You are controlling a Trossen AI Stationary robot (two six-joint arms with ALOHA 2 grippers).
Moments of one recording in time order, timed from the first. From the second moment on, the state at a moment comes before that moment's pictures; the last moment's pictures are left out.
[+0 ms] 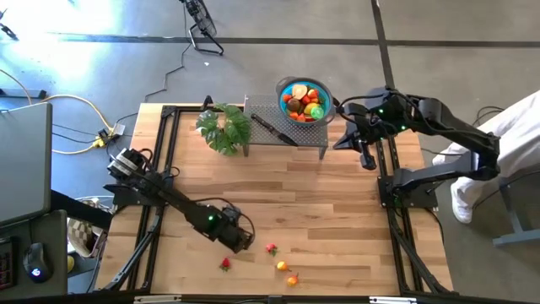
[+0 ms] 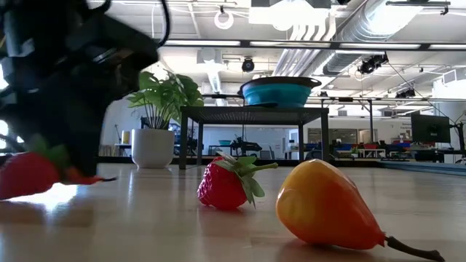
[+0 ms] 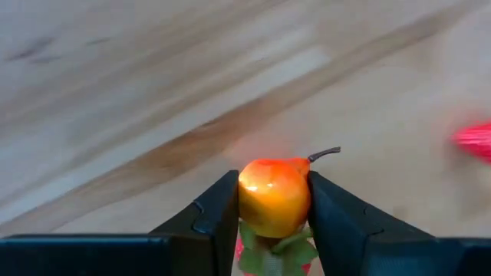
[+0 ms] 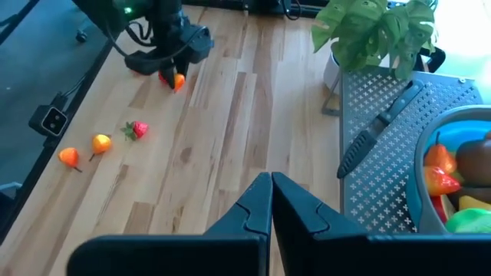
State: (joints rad) left arm -0.53 1.75 1.06 -0.54 -0.15 -1.68; right arm -0.29 1.12 1.46 -1.07 -0.32 -0.29
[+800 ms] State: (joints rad) left arm -0.48 1.75 1.06 -0.48 -0.15 -1.64; right arm -0.29 1.11 1.46 -1.11 -0.32 -0.28
